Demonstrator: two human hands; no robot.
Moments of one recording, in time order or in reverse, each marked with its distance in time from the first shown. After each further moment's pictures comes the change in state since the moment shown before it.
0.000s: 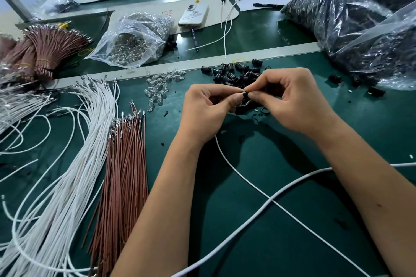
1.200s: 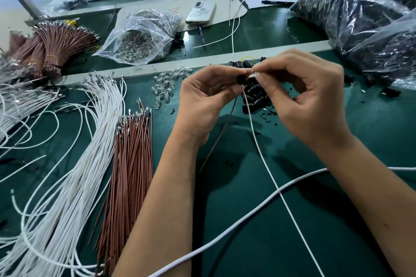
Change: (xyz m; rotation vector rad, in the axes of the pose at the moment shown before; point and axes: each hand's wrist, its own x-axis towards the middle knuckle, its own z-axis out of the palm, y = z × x) left_hand 0.001 0.006 -0.011 -0.422 -0.052 0.165; right_hand -0.005 -0.029 0.008 -0.023 0.309 -0.302
